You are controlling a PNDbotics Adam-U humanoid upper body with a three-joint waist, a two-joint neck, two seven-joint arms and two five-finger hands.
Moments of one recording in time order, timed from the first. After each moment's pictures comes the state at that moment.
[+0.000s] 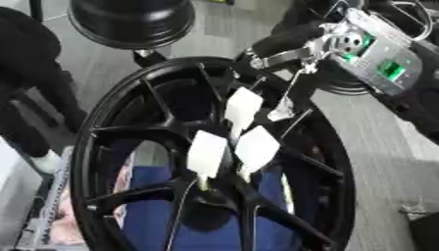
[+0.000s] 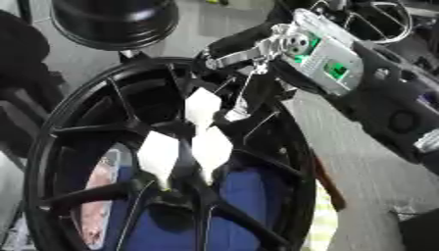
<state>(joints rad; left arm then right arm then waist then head) -0.31 0.61 0.07 -1.98 0.05 -0.29 0.45 -1.13 -0.65 0.67 -1.37 0.21 -0.37 0.81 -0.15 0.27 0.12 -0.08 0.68</state>
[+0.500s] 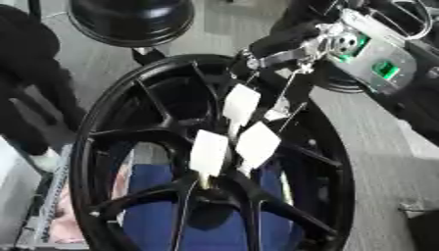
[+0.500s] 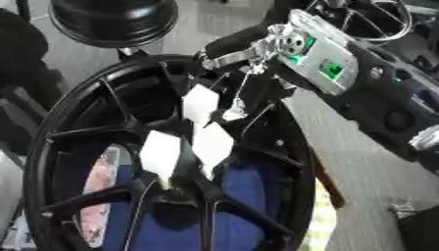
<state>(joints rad) -0.31 0.61 0.07 -1.98 0.05 -0.29 0.46 -1.12 -0.65 0.68 -1.36 0.21 -0.38 0.80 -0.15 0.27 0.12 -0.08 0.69</state>
